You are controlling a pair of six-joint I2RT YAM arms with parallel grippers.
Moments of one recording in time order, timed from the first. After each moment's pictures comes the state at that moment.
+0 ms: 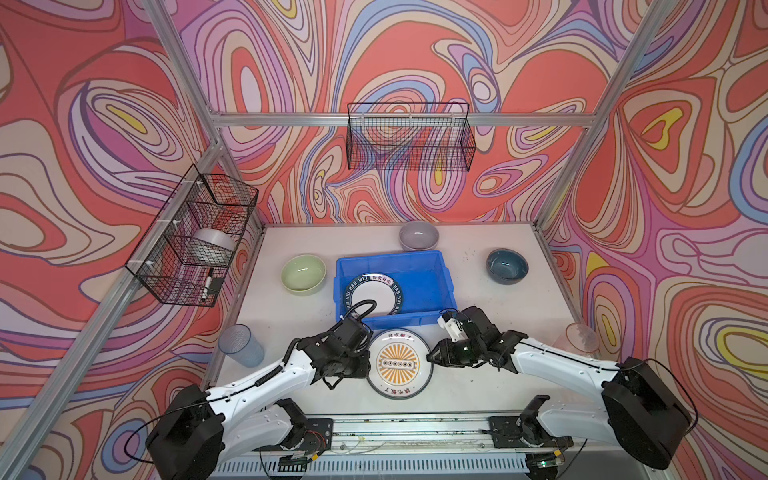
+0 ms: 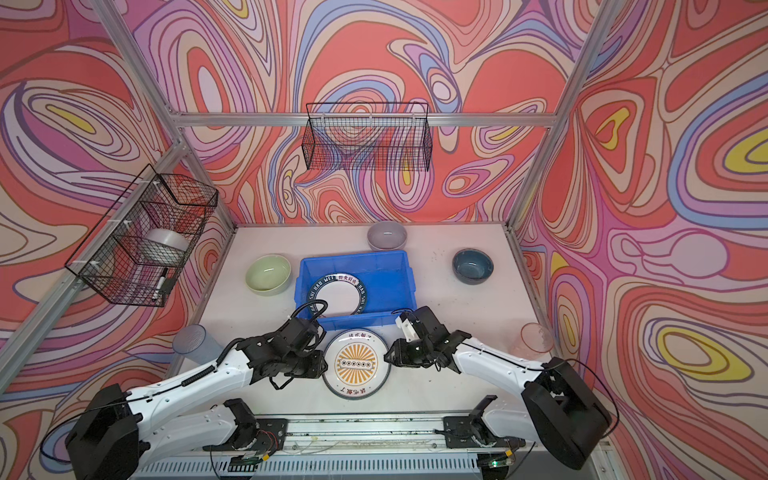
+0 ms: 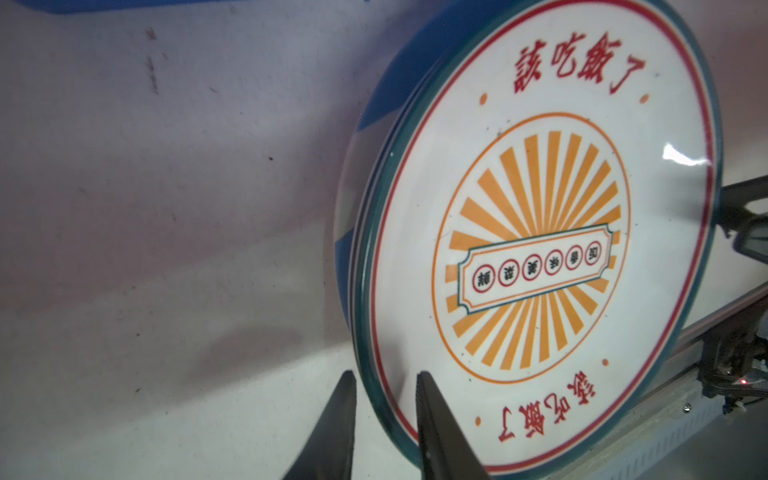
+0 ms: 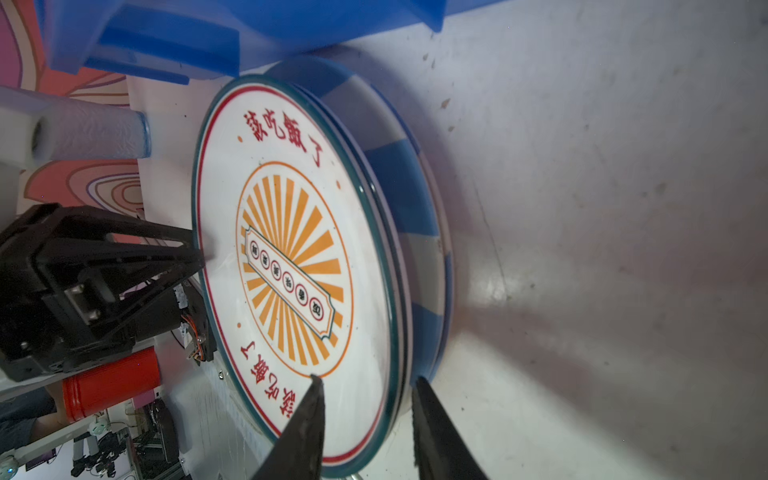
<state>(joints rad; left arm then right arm) -0.75 1.10 0.55 -0.60 0.13 -0.71 0.64 1.25 0.52 -0.21 -0.49 0.69</state>
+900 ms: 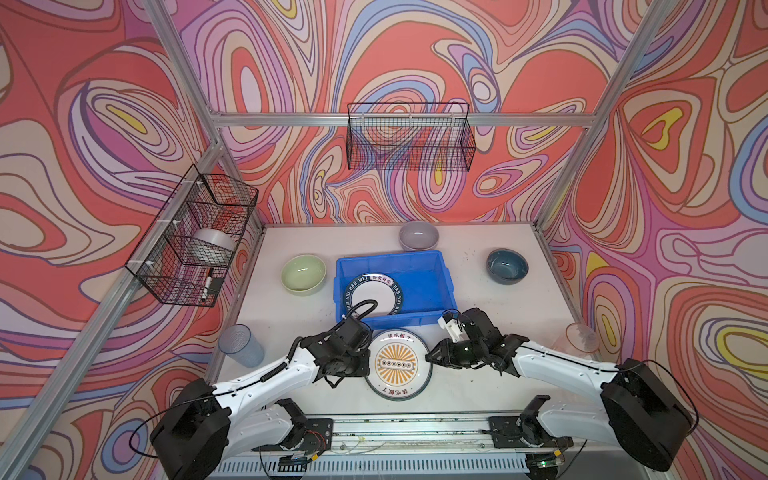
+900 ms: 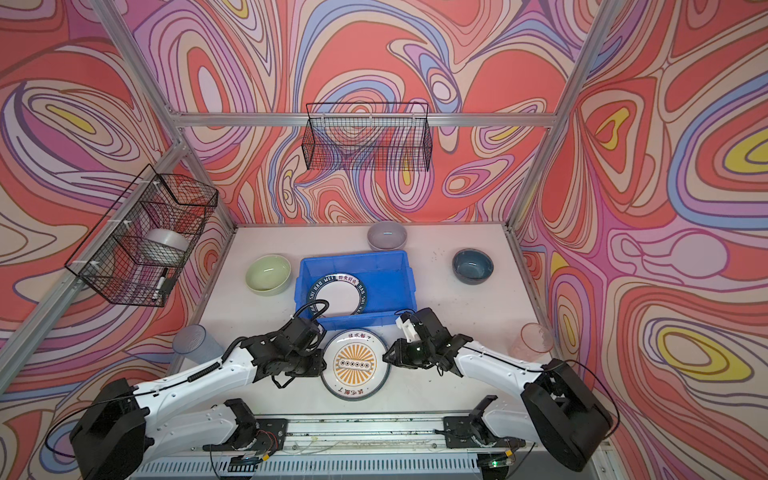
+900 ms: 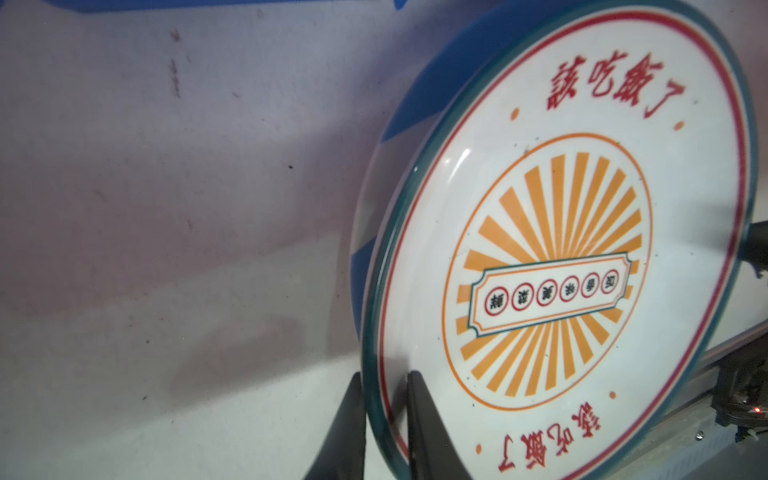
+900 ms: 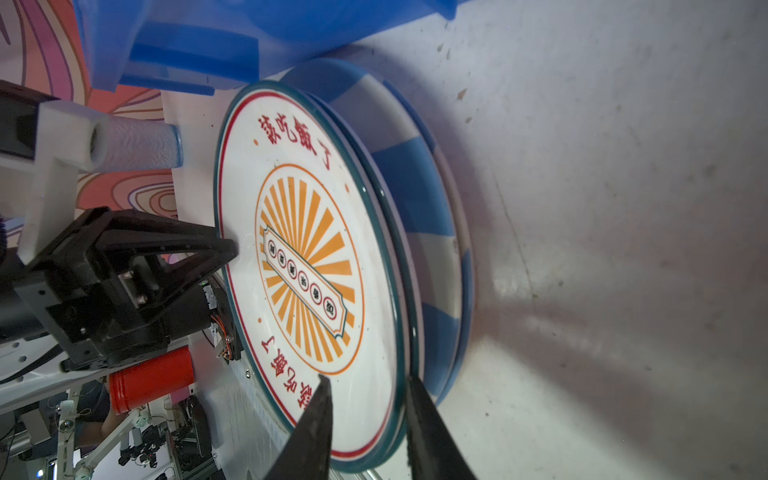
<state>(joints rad) -0.75 1.14 0.55 -0.58 0.11 -0.74 0.64 1.24 0.47 -0.12 -0.54 0.77</state>
